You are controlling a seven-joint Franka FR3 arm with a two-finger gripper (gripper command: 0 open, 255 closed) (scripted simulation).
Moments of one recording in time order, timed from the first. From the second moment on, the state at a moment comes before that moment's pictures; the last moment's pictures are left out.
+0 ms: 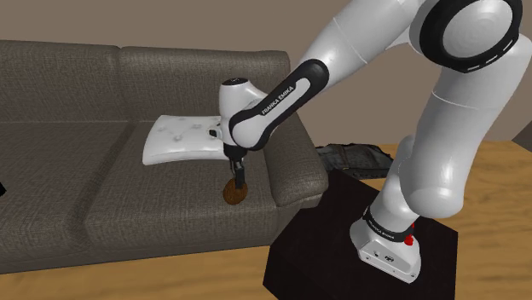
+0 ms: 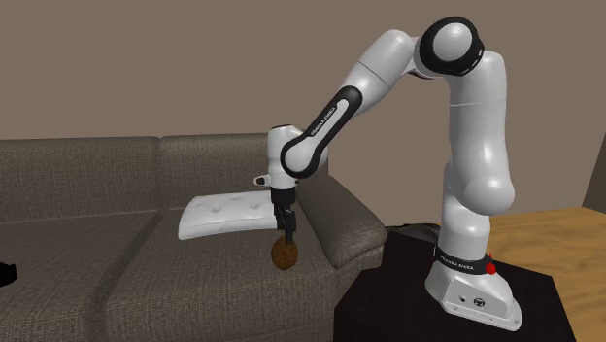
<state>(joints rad) 0.29 0.12 0.08 -2.36 0.09 2.45 -0.68</state>
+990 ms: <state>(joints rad) 0.29 0.17 0.08 -2.37 0.09 2.51 -0.68</state>
